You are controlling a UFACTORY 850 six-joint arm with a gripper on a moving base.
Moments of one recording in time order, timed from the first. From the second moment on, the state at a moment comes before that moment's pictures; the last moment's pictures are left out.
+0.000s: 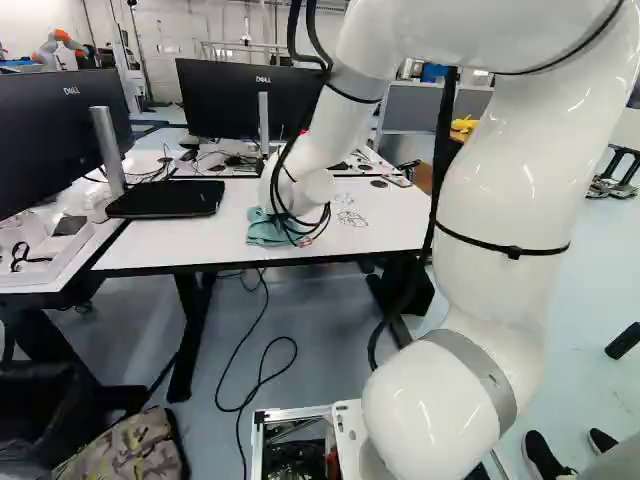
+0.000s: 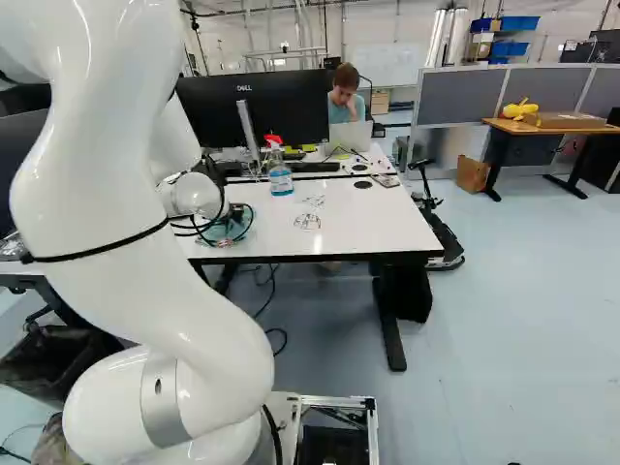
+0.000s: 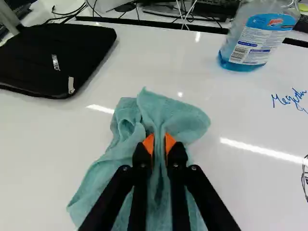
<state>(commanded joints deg) 21.8 -11.6 -38.4 4.5 21.5 0.0</state>
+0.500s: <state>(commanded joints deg) 21.8 -9.1 -37.8 4.5 21.5 0.0</state>
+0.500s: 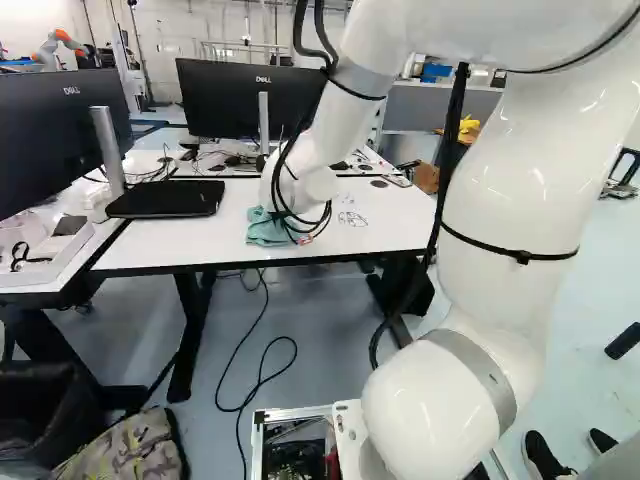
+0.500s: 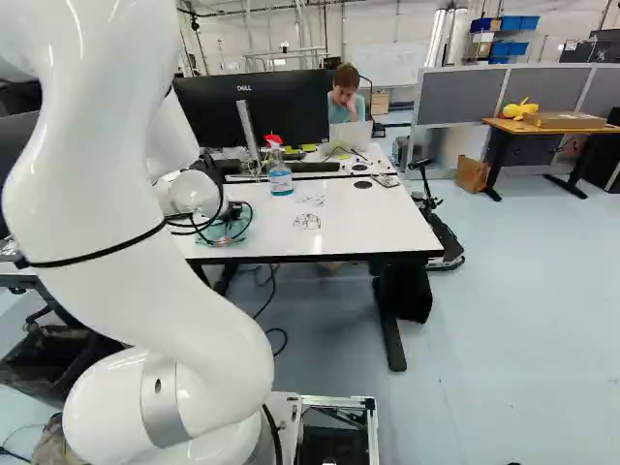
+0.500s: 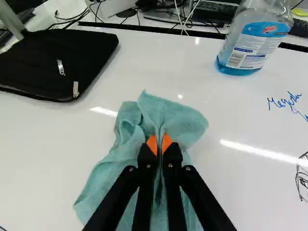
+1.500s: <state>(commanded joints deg) 19.0 -2.1 -35.3 4.5 21.5 0.0</state>
